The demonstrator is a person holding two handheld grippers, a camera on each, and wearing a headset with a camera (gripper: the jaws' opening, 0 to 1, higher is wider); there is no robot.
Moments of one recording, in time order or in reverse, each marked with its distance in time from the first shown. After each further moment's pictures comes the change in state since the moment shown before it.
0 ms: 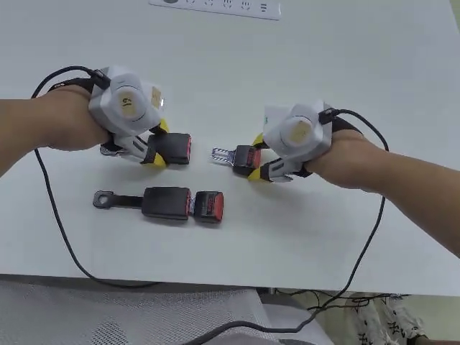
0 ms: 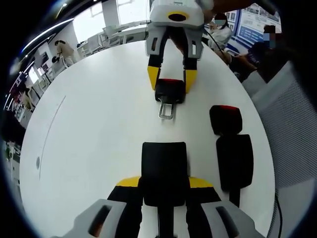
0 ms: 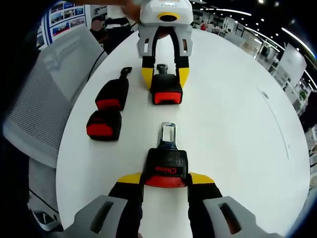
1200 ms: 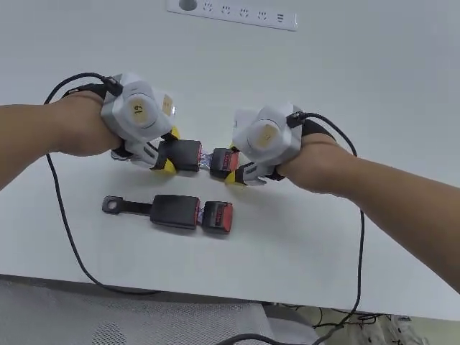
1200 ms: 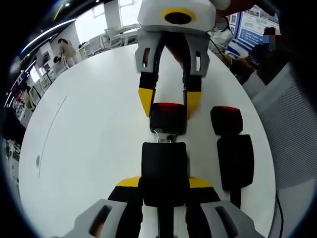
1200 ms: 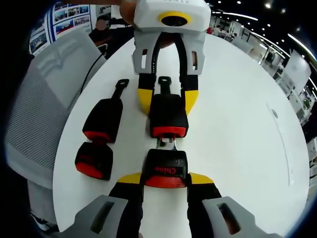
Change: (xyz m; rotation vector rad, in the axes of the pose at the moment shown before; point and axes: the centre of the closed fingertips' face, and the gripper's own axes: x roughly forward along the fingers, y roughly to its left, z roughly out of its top) left arm -0.002 0.002 0.001 -0.007 -0.025 0.002; right arm 0.033 -0.002 0.060 -0.055 -0.024 0.026
